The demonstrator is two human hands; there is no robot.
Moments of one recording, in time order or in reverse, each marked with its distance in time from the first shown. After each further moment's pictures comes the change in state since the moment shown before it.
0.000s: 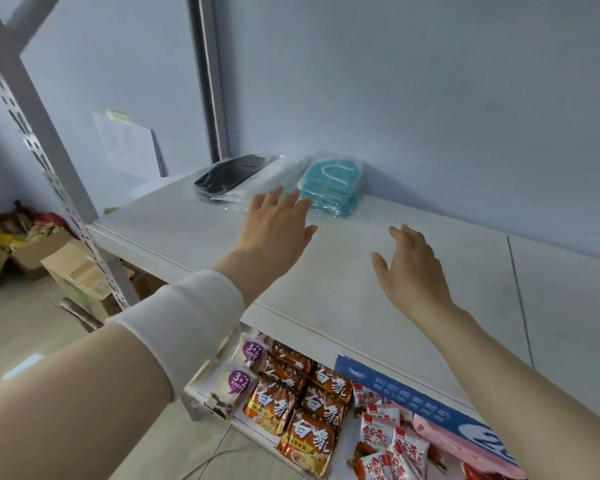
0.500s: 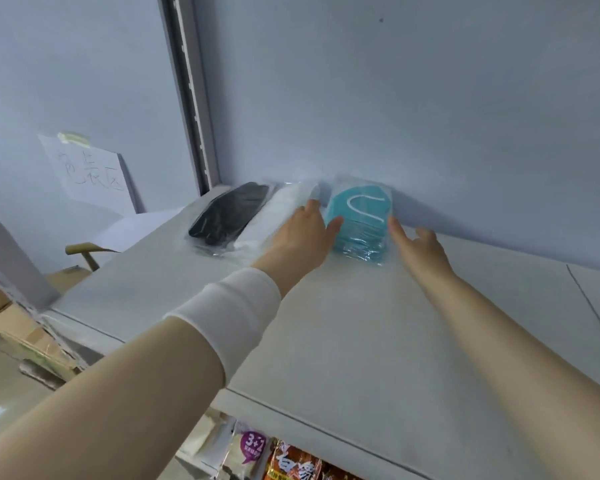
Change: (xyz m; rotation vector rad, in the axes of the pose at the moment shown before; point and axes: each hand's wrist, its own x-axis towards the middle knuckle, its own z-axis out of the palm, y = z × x) left_hand 0.134 -0.059 0.051 -0.635 -0.202 -0.153; right_hand 0.154 -0.040 0.055 0.551 0.049 0.454
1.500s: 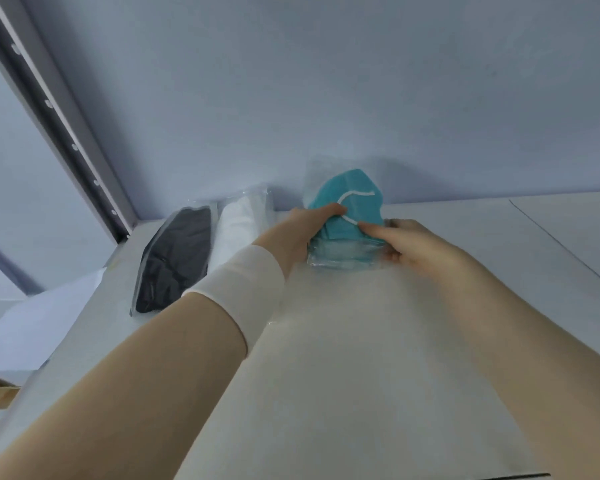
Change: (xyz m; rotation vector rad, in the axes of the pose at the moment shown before) left_hand 0.103 -0.004 0.029 -0.866 -0.596 -0.198; right_hand 0.024 0.006 0.018 0.339 -0.077 0.205
